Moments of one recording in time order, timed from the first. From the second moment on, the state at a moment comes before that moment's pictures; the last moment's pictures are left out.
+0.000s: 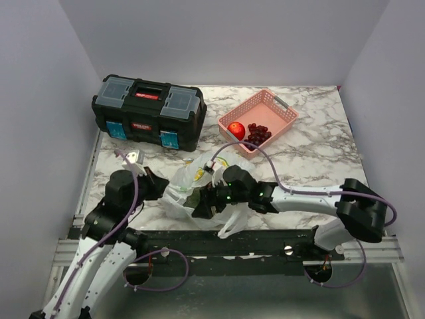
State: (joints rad) left arm -0.40 0.49 0.66 -0.65 0.08 -0.52; right arm 1.08 1.45 0.79 0.20 -0.31 0.58
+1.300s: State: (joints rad) left arm -0.35 0.59 0.32 -0.31 0.24 -0.94; right arm 1.19 1.53 0.52 0.66 -0.11 0.79
